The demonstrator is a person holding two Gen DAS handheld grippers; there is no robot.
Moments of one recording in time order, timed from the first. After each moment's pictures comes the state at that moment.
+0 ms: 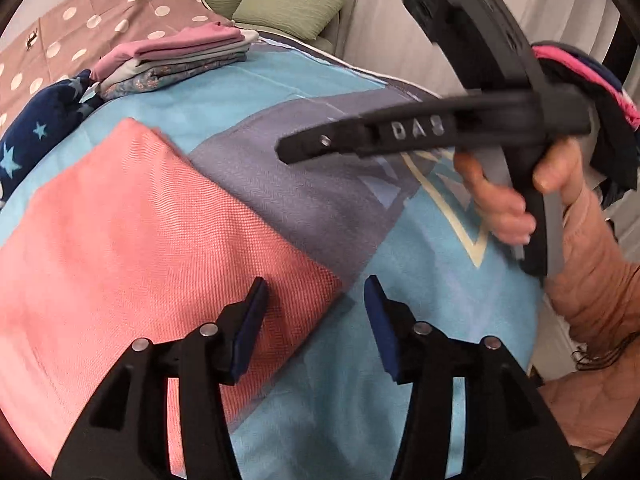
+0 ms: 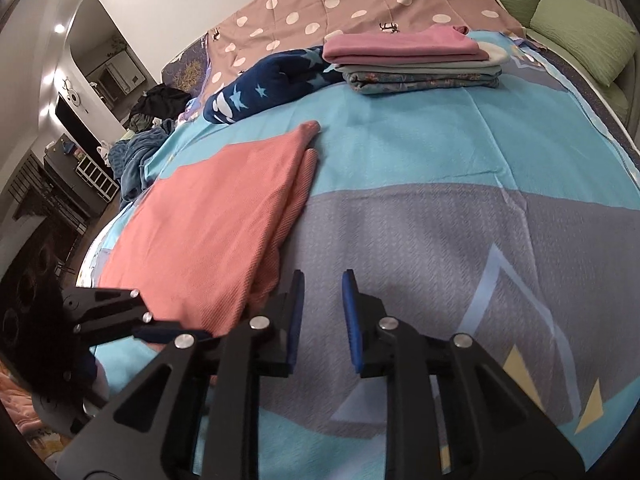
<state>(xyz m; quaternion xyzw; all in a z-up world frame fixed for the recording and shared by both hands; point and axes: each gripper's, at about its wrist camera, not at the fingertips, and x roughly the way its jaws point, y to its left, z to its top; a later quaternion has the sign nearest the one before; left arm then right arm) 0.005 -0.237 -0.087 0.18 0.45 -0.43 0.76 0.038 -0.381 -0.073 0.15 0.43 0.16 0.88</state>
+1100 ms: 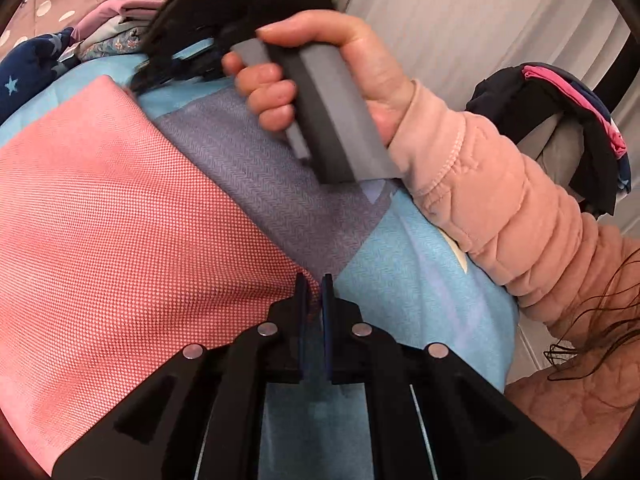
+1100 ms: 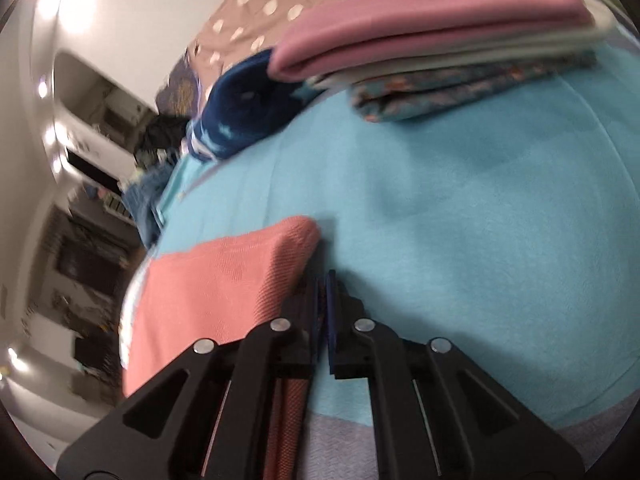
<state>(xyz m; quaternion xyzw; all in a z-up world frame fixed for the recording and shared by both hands) -0.001 -0.229 -0.098 0.10 0.48 -0.48 0.73 0.192 -0.381 -0.110 0.29 0.45 0.17 0.83</state>
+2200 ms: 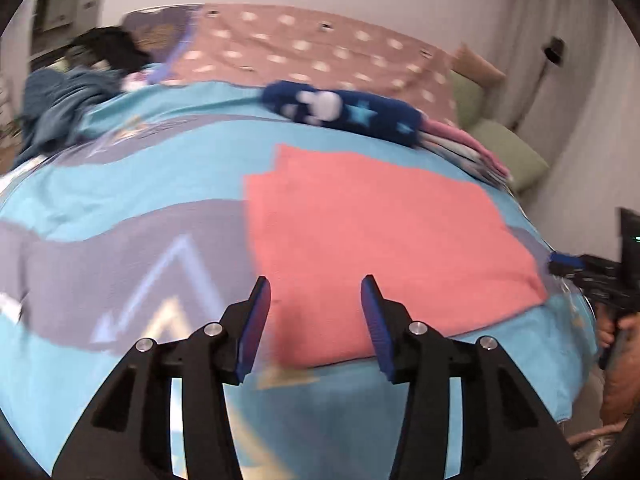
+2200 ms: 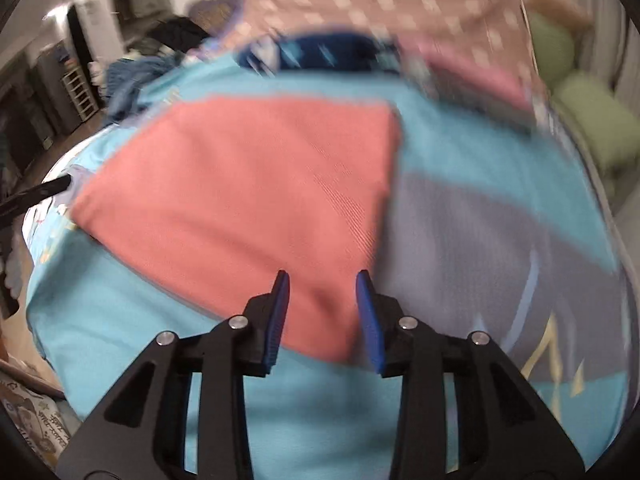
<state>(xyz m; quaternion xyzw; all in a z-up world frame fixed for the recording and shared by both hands) -0.028 0.130 -0.047 -0.08 0.37 -0.12 0.92 -0.020 -0.241 -0.033 -0.05 0.39 0.16 0.90</state>
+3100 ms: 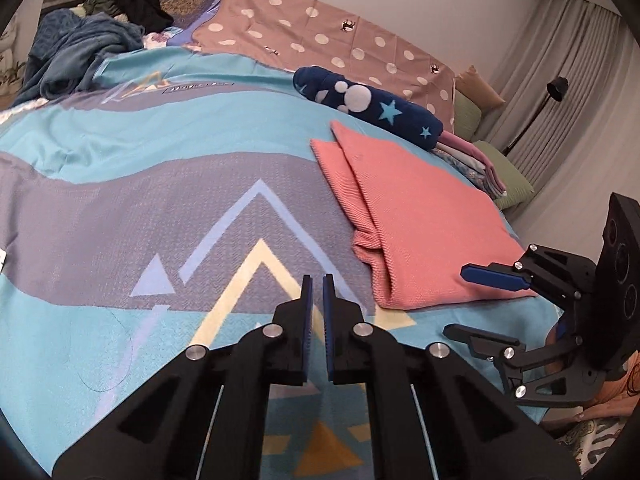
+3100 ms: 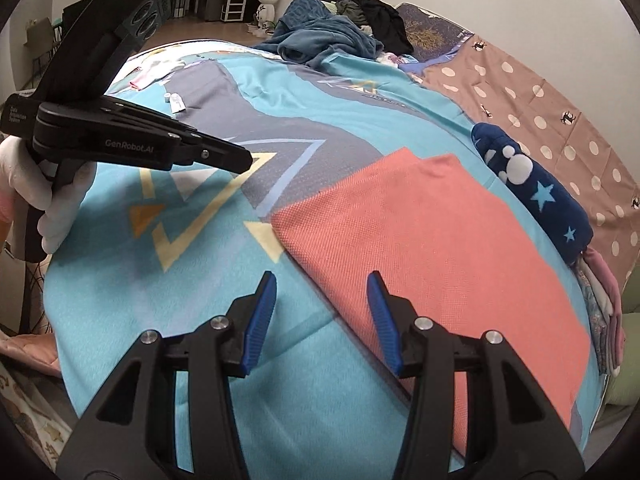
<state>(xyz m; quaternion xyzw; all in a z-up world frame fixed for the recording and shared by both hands) -0.044 0.205 -0.094 -0.16 0.38 -0.15 0.90 -0.045 0.049 -0.068 -0.29 0.33 0.33 0.83</state>
